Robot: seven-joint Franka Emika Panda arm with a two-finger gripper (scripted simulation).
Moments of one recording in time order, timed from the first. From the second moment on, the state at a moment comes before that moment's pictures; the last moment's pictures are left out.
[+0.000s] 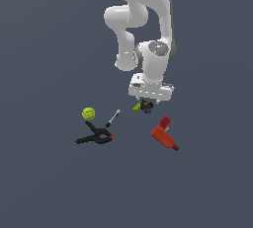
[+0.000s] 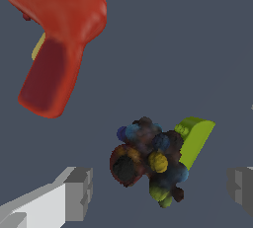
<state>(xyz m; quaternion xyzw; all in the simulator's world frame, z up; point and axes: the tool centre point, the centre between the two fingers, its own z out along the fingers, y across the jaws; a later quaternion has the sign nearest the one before) -0.111 0.109 0.096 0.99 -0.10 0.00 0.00</state>
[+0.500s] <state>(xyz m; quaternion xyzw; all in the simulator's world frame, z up) -0.112 0.109 0.063 0.99 -0.10 0.00 0.00</state>
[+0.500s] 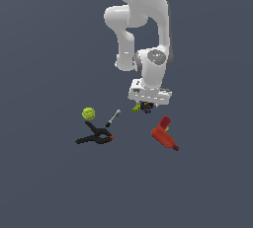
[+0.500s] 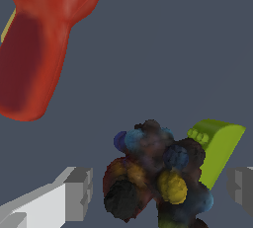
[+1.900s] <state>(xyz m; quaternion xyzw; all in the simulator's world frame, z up) -0.111 0.114 0.079 0.99 -0.10 0.00 0.00</state>
